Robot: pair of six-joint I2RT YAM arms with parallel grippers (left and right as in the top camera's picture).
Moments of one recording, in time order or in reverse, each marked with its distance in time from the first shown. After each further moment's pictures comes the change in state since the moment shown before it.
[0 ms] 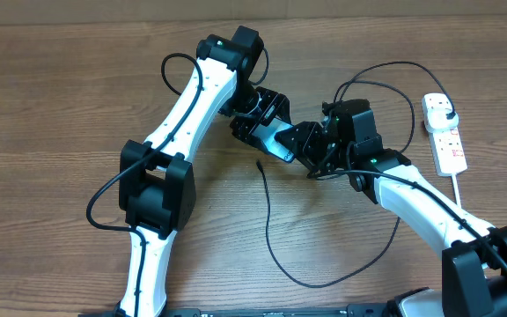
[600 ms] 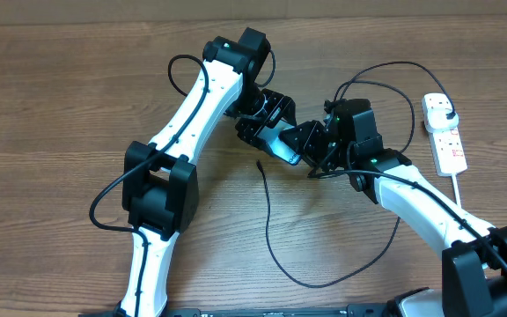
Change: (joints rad) left arm -0.027 0.000 0.000 0.009 0.006 -0.008; right arm 0.000 0.000 0.000 0.008 0.045 -0.019
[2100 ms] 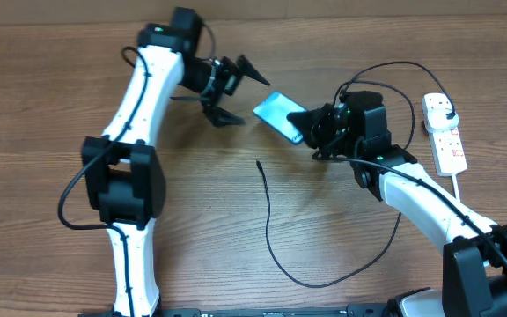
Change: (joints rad) left arm 0.258 -0.002 0.003 0.084 0.320 0.467; right arm -0.047 0.008 0.000 0.205 0.019 0.322
